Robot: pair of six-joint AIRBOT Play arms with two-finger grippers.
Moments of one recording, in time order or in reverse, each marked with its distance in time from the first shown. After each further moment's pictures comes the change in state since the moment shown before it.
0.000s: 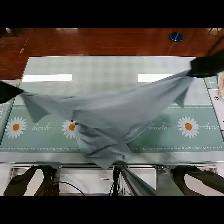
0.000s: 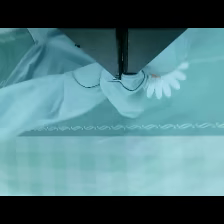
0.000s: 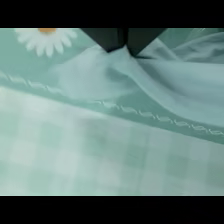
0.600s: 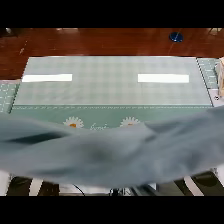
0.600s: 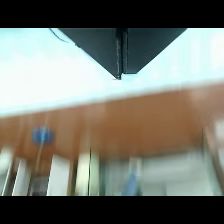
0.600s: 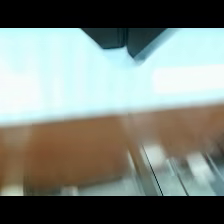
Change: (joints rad) left arm 0.082 0.221 0.850 -0.011 -0.221 -0.122; right arm 0.018 0.648 0.310 -0.062 0.146 0.414
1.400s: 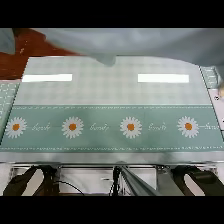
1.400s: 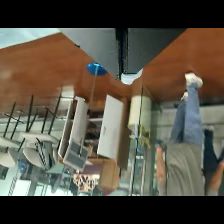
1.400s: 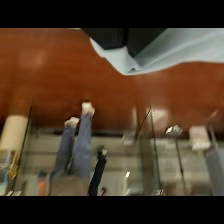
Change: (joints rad) left arm -0.047 -0.257 -0.028 -0.284 0.539 0.136; right arm -0.002 -0.123 -0.067 0.047 -0.549 -0.250
